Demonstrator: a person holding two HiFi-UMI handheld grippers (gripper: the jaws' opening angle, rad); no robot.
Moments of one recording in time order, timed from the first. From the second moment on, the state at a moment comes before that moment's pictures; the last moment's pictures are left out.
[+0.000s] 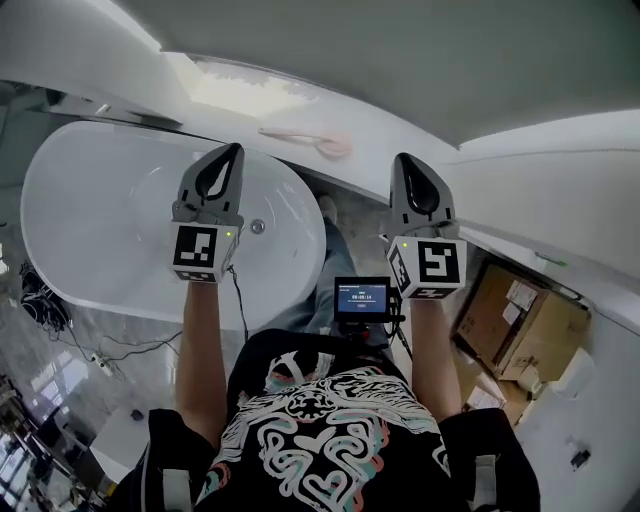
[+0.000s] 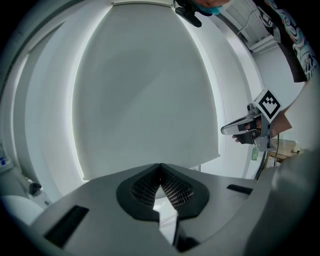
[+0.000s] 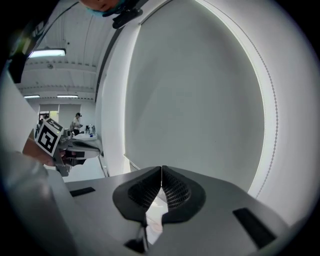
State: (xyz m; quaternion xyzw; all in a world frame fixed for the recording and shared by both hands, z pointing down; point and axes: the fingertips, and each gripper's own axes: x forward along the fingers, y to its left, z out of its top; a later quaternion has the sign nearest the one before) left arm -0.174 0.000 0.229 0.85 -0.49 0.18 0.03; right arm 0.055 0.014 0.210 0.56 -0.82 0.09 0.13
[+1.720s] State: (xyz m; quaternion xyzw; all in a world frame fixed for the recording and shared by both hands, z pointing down) left arm -0.156 0.113 0.055 0.82 -0.57 0.05 -0.07; right arm 0.047 0.112 0.084 0.54 -0.84 0.02 0.05
